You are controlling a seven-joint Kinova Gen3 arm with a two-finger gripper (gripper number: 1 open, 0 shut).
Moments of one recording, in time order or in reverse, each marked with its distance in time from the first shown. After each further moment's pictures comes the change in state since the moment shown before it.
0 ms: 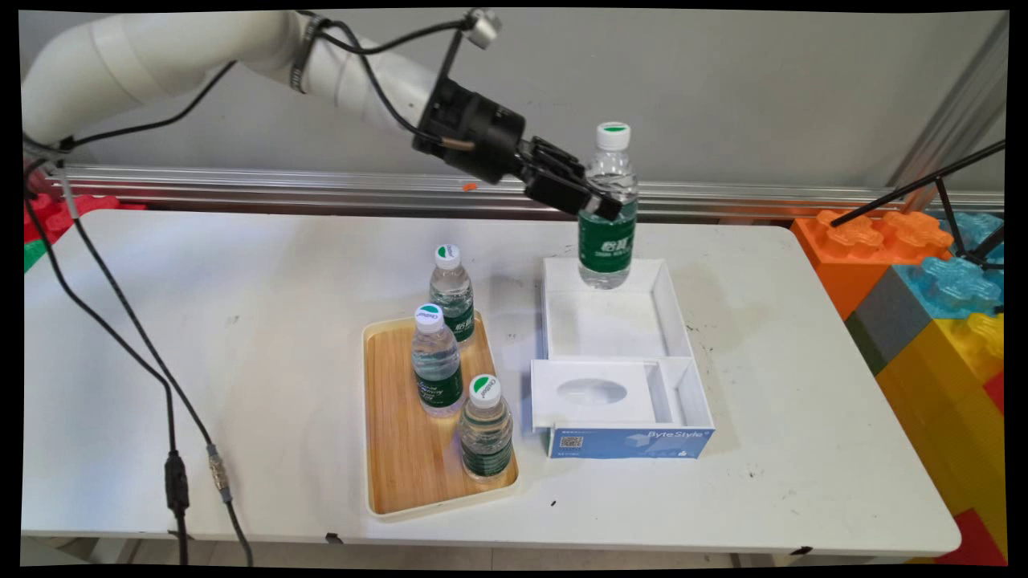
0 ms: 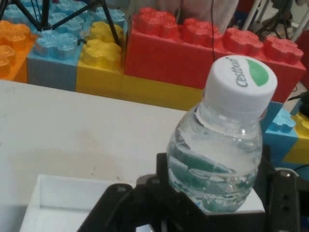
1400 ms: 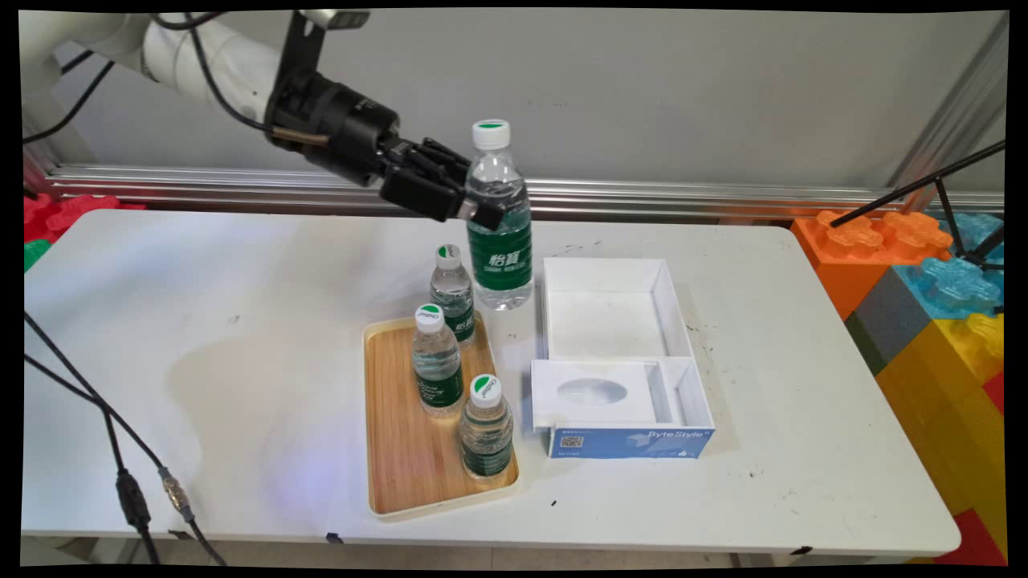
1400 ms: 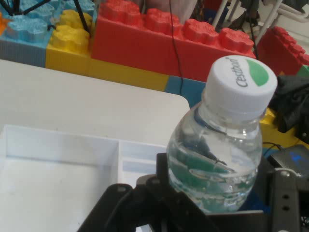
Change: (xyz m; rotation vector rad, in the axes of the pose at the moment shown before) arm -0.036 0.045 -0.109 -0.064 -0.009 -0.035
